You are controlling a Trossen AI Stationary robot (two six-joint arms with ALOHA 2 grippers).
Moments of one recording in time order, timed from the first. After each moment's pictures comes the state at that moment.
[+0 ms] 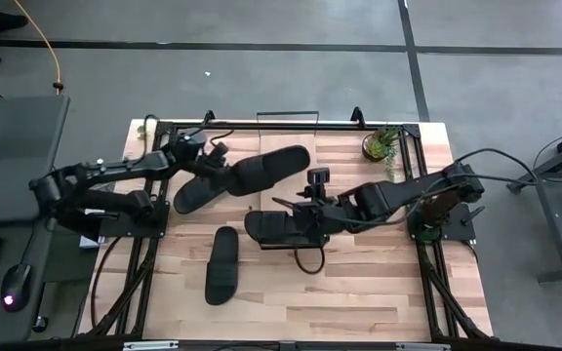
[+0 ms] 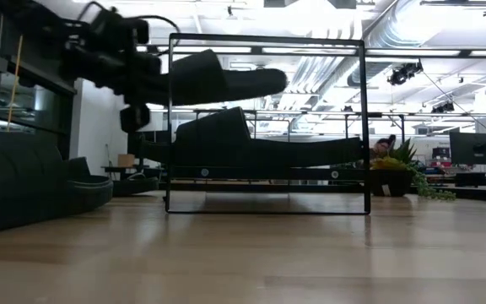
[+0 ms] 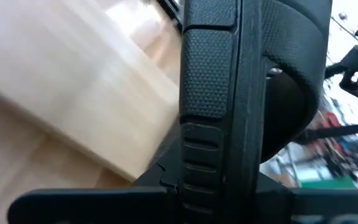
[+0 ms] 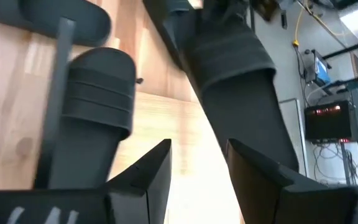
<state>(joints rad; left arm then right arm) 0.69 1.13 0.49 0.16 0.73 -0.60 0.32 1.74 1.82 -1.08 0.65 -0.11</state>
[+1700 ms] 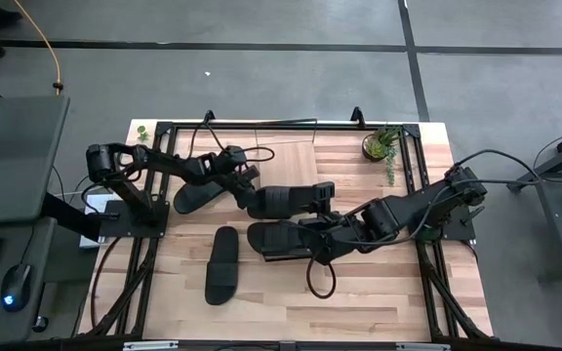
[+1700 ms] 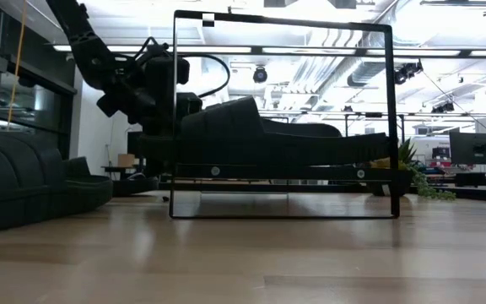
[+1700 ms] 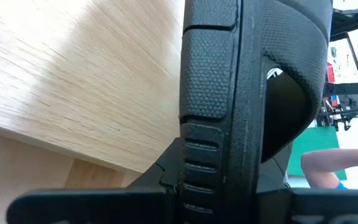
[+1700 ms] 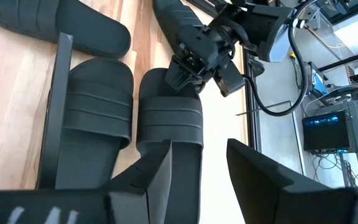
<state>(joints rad) 0.50 1.62 0.62 0.32 0.74 -0.60 0.43 1.74 1.82 -1.09 0.71 -0.04</state>
